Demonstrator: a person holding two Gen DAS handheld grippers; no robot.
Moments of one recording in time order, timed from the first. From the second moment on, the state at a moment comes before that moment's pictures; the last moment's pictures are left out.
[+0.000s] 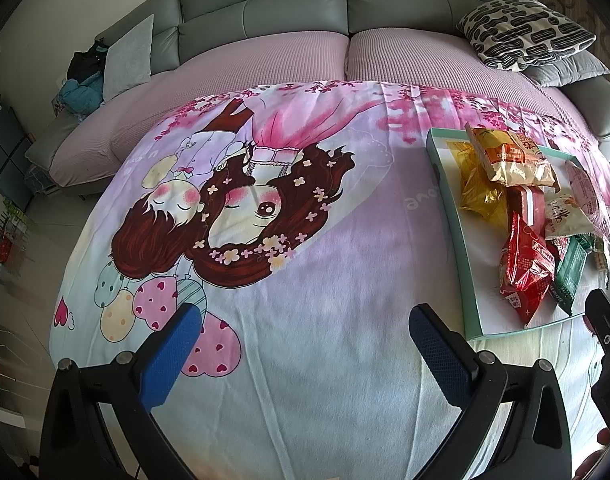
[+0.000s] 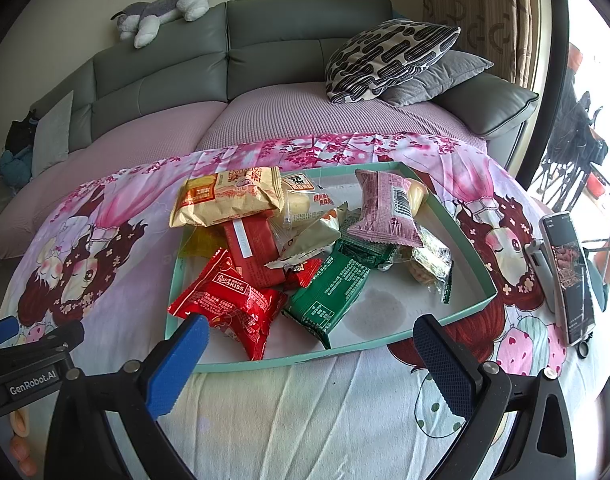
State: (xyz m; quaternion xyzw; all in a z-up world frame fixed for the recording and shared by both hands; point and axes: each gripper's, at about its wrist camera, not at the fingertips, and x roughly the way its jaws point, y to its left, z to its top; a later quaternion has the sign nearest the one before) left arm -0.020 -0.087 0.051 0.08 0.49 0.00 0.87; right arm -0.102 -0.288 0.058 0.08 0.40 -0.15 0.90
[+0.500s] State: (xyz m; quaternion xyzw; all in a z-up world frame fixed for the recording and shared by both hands) left arm -0.021 -0.087 0.051 0.09 0.49 0.00 0.87; right arm -0.102 -0.287 0.057 0.08 0.40 -0.15 0.90
